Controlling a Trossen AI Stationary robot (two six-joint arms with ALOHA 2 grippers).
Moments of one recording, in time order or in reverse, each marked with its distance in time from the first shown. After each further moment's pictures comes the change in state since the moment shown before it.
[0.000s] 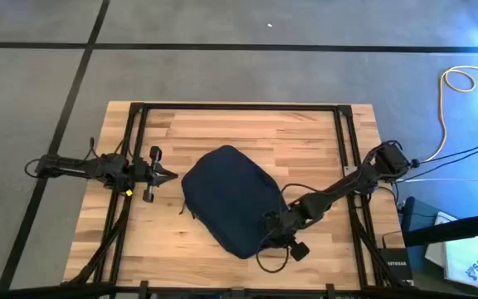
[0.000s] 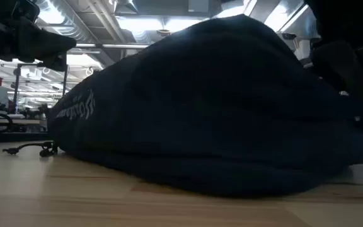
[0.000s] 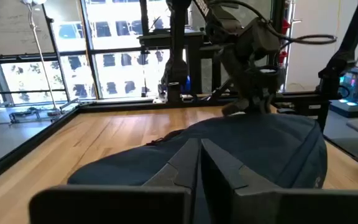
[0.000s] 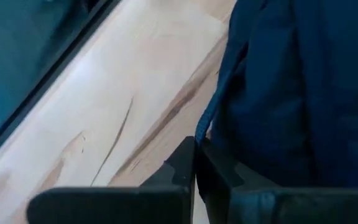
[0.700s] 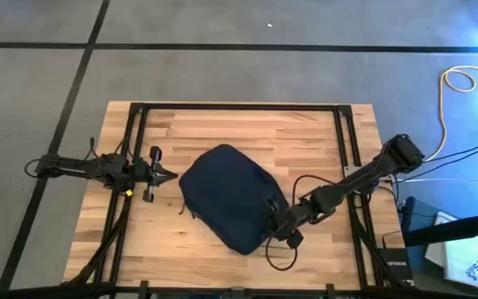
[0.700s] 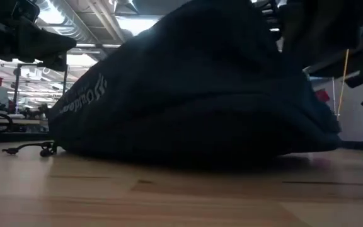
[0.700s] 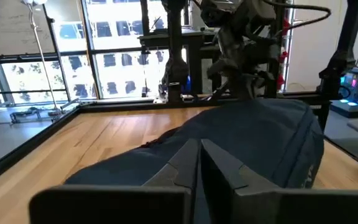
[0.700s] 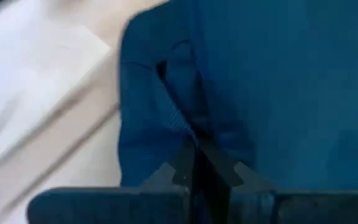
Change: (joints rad) left arm 0.000 0.000 0.000 0.000 -0.001 0.002; right arm 0.014 -0.141 0.000 -0.042 0.467 -0.228
